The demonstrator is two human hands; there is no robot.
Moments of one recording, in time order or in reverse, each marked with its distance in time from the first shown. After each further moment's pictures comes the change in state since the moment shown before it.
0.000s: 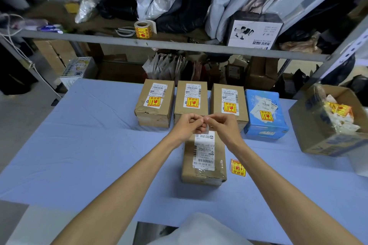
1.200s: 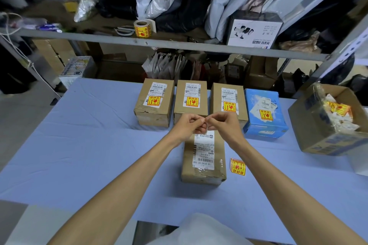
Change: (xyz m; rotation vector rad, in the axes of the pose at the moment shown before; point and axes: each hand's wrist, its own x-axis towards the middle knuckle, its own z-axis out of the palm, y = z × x) left_hand -0.001 0.001 0.001 -0.005 -0.059 -0.002; right_hand 0.004 0.001 -0.005 0.008 -0.013 -0.003
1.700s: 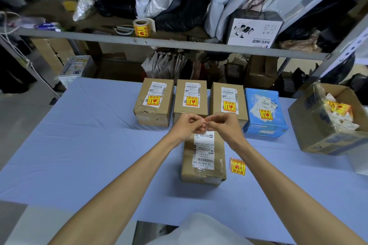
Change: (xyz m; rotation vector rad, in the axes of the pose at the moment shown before) left_hand 0.004 -0.004 -0.002 -0.006 0.045 -0.007; right_hand -0.001 0.002 -0.002 -0.030 -0.024 0.031
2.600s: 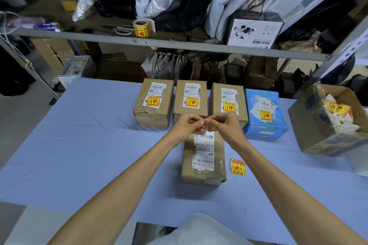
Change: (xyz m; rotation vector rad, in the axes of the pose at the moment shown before) left_hand 0.006 -0.004 -0.005 0.027 -0.043 0.055; right_hand 0.005 0.000 -0.003 -0.025 -0.032 -0.026
